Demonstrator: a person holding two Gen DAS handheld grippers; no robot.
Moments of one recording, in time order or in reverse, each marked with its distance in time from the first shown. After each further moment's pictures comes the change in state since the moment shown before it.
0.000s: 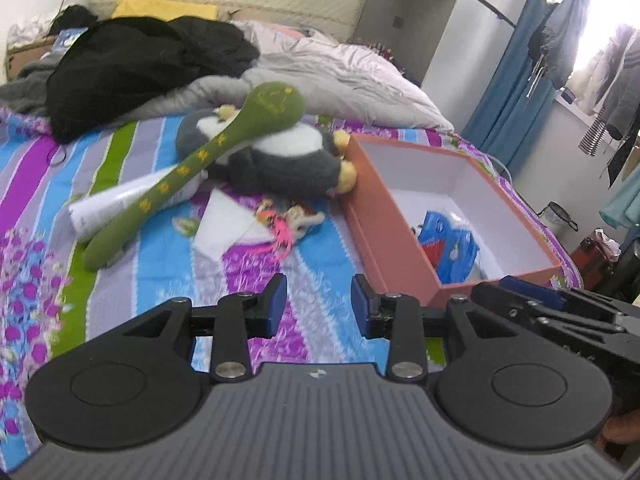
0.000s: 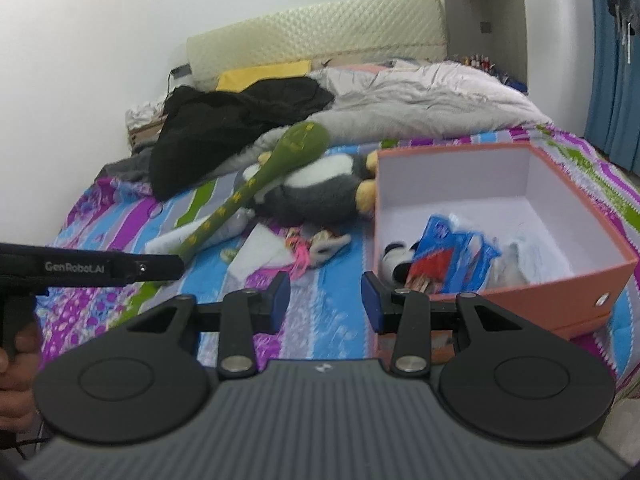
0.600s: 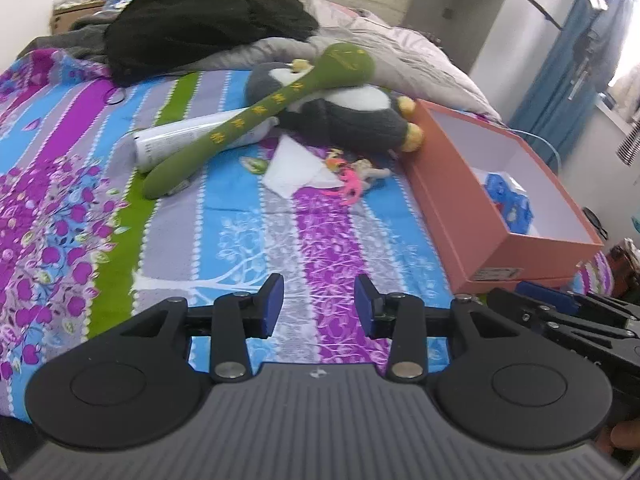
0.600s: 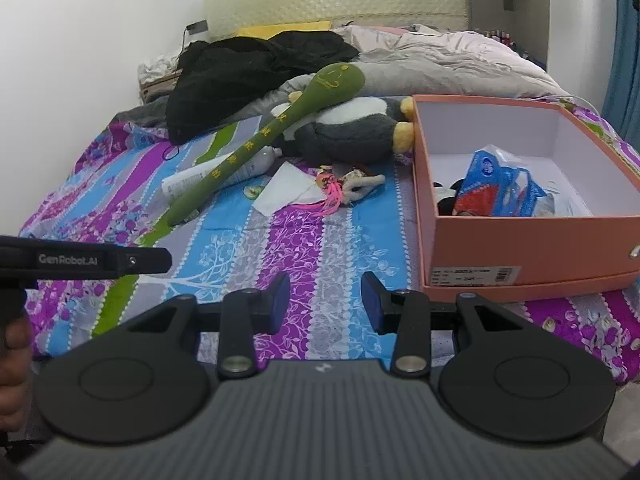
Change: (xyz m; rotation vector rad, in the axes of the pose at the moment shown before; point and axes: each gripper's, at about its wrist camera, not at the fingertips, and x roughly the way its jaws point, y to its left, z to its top) left arm -0.007 0.055 -0.059 -0.095 0.039 0.115; right arm 0.019 0.041 -0.042 -0.058 0.095 0.006
